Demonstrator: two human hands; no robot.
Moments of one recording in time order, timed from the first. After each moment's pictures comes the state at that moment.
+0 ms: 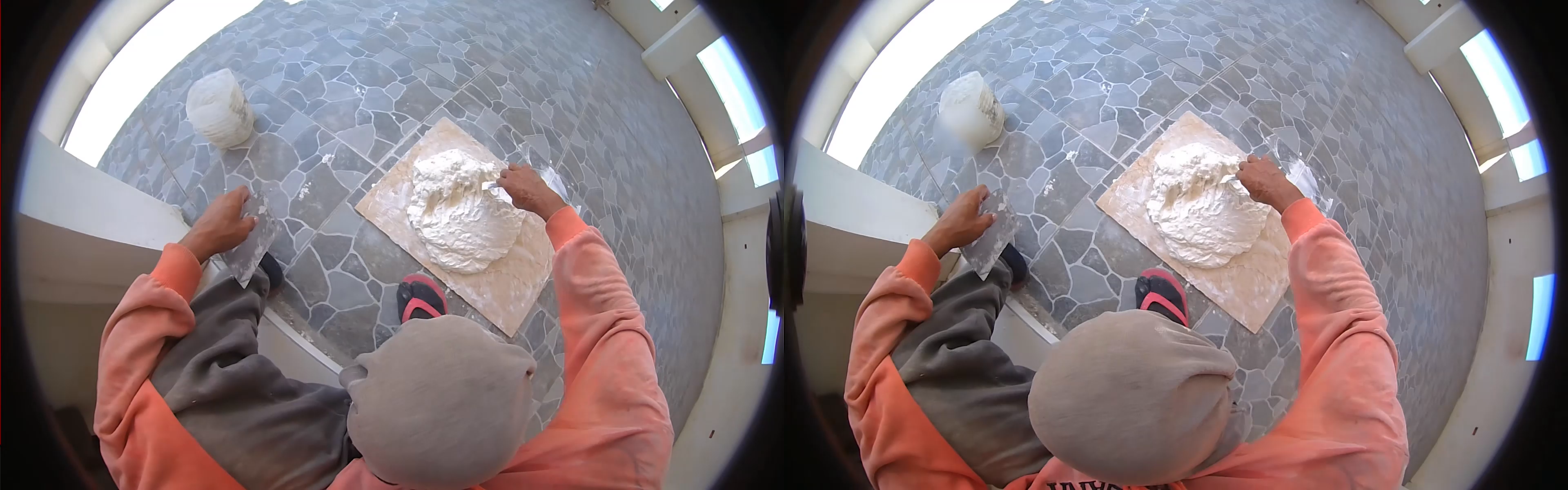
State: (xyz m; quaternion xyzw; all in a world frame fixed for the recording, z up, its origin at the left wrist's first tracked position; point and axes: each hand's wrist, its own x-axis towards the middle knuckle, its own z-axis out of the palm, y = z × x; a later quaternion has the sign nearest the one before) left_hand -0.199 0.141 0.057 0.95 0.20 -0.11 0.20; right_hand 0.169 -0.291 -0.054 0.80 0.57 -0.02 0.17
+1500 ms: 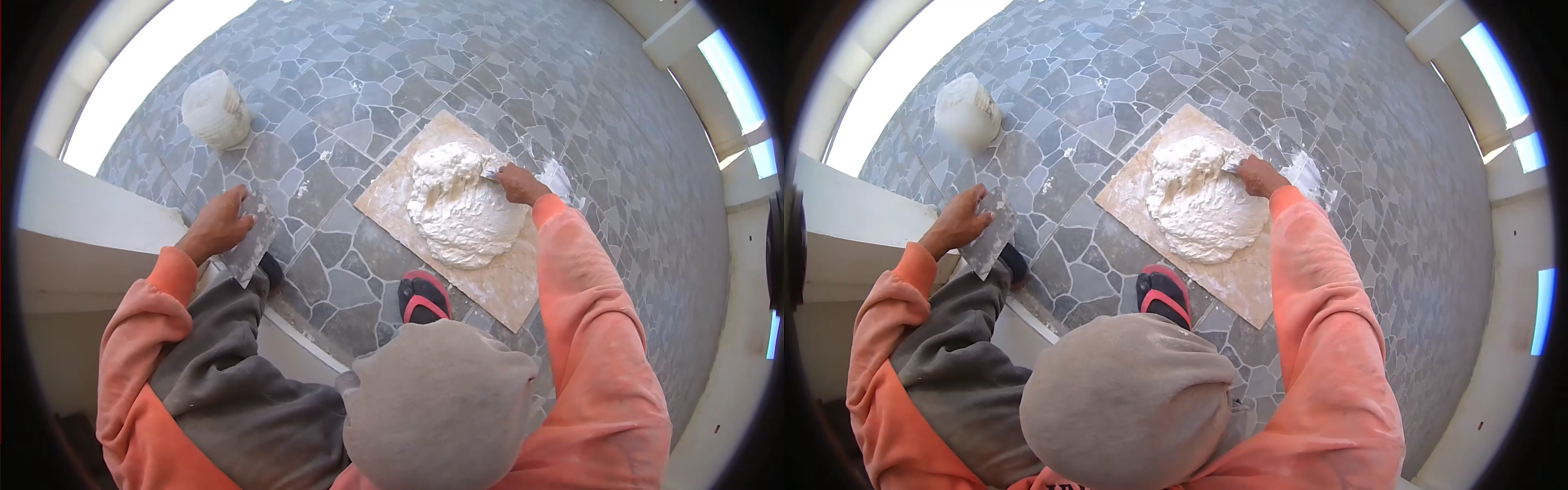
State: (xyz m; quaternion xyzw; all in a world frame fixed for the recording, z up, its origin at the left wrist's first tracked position) left_hand -0.197 0.138 0.058 0.96 0.19 -0.10 0.19; right_hand 0.186 -0.291 -0.094 0.84 0.51 -0.12 0.14
